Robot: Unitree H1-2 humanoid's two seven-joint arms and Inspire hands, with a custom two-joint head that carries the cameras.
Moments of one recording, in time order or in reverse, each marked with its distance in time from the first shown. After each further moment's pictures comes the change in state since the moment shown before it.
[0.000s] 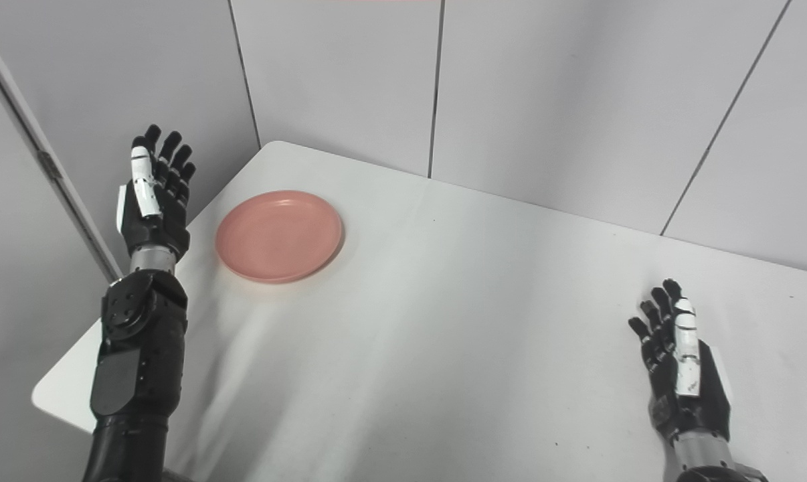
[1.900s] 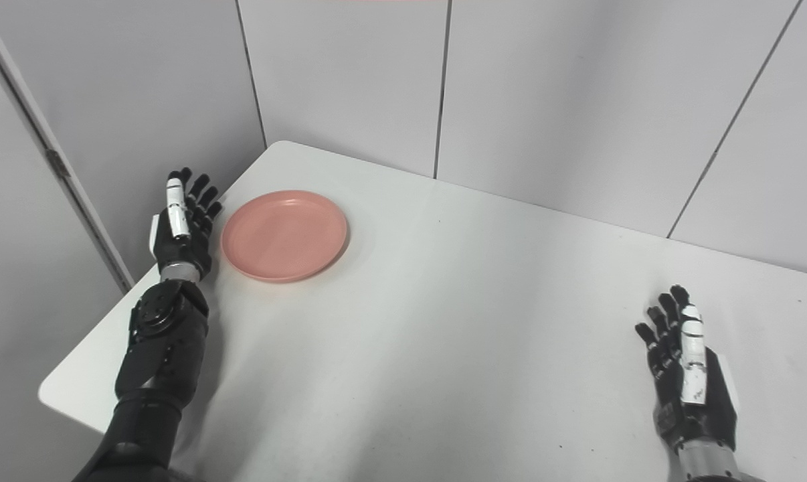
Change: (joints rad) left arm -0.069 0.051 -0.062 0.376 -0.013 -0.093 -0.015; right arm 0.020 0.004 0.004 -0.028 -0.001 0.007 -0.015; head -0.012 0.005
